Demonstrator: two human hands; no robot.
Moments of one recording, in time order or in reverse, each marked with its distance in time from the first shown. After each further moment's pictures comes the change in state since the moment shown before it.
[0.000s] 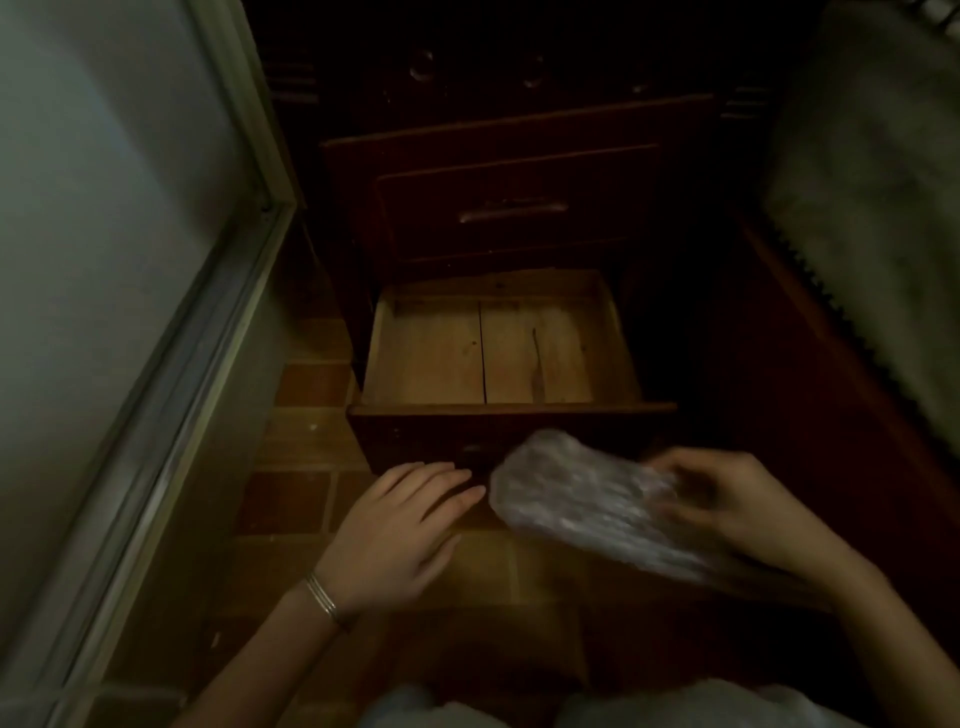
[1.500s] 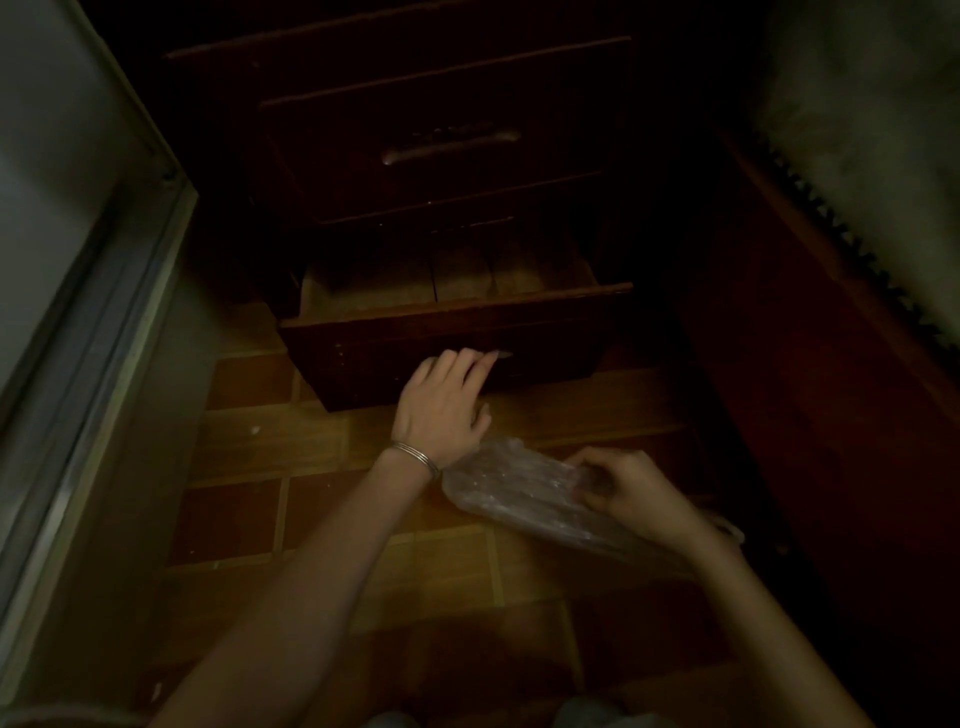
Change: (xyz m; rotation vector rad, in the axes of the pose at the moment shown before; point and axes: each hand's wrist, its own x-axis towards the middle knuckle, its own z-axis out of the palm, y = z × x) left_hand 0.152 -0.030 0.091 0.144 0.048 -0.175; right_hand 0.062 0.068 0.092 0.061 -0.012 0.188
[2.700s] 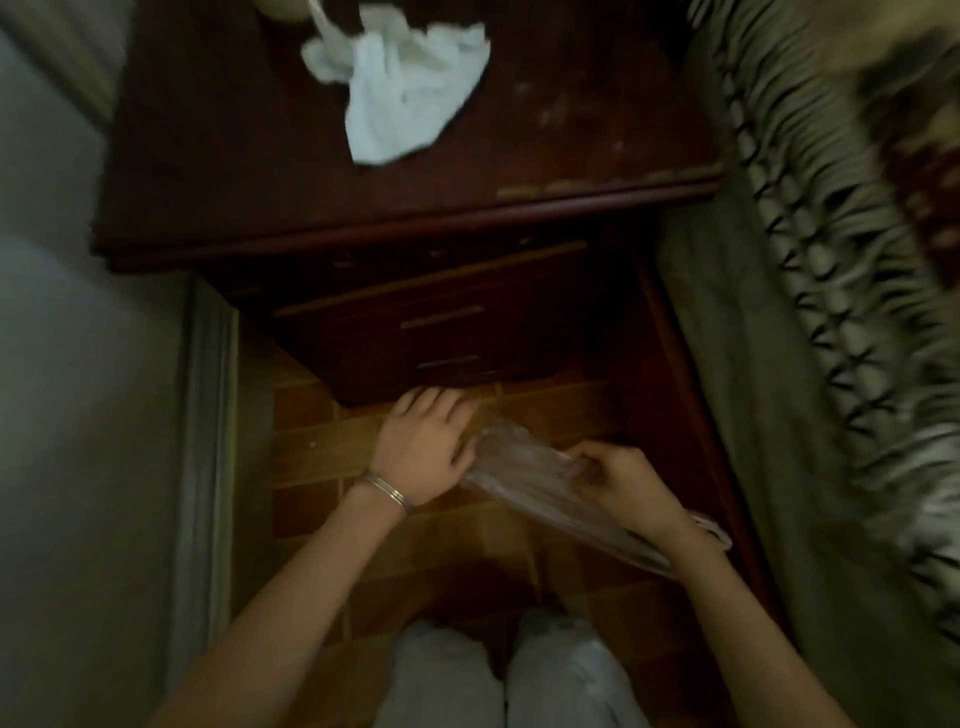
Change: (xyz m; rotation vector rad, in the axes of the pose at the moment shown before) left_hand 0.030 -0.008 -0.259 -0.181 -0.232 0.083; right_hand -0.064 -0.152 -0.188 0.122 -0.054 0.187
